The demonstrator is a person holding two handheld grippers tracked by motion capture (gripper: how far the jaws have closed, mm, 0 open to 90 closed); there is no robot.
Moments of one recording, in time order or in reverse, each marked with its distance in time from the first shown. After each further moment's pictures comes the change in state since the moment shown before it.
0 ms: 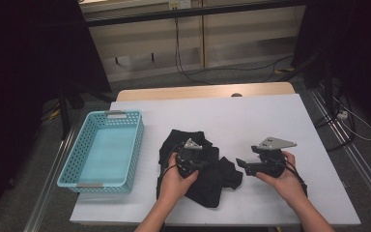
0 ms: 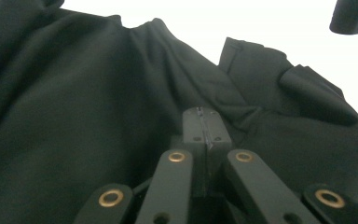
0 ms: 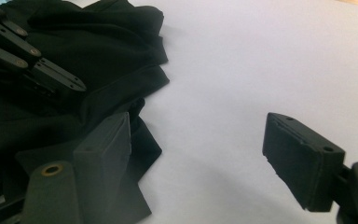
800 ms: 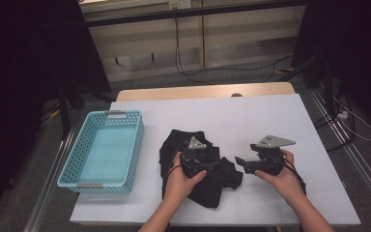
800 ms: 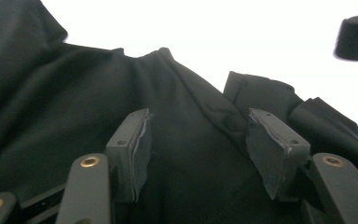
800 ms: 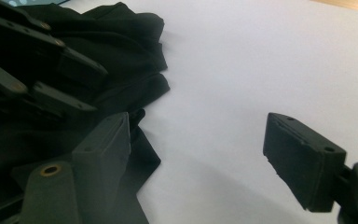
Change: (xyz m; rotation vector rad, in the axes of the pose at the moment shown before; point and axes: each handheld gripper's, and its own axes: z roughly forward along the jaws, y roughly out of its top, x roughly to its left) left arm -0.011 0.002 0.025 -0.084 0.062 0.043; right arm -0.001 0.004 0.003 -0.011 -0.003 0.005
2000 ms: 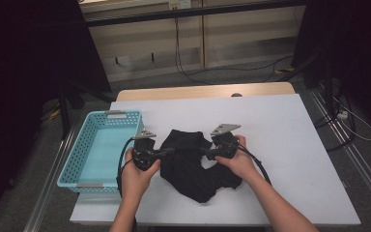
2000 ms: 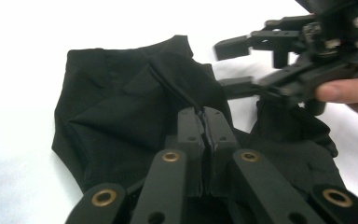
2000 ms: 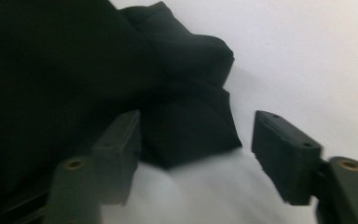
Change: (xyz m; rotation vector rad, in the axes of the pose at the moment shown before) left arm 0.066 -0.008 -0.122 -0.086 0.018 -0.212; right arm 0.043 0.047 0.116 0.106 0.086 -0.117
